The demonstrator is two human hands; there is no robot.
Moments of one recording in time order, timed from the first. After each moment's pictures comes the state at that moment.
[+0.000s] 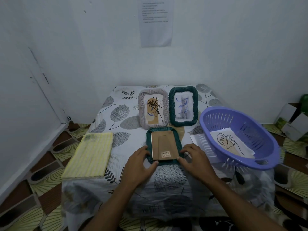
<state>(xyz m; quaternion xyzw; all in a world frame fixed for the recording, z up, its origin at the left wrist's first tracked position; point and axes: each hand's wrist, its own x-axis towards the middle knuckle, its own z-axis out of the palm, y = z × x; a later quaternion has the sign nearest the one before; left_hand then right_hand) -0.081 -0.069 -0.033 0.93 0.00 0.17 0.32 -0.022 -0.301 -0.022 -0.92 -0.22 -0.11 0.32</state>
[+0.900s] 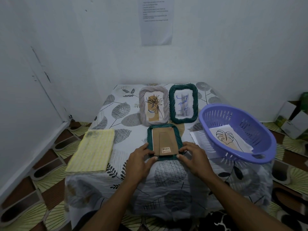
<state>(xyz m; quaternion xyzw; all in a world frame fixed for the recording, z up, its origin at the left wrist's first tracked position) -0.090 -0.073 -0.034 0.91 0.02 0.18 0.37 -0.037 -0.300 -0.016 -0.90 -0.18 -0.07 0.39</state>
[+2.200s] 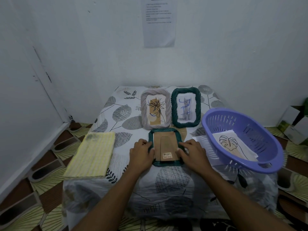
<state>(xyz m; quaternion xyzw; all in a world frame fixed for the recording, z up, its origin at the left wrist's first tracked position) -0.041 -0.068 -0.023 0.96 0.06 0.12 0.25 -0.004 -0.282 -0.007 -0.95 -0.15 -0.04 0.26</state>
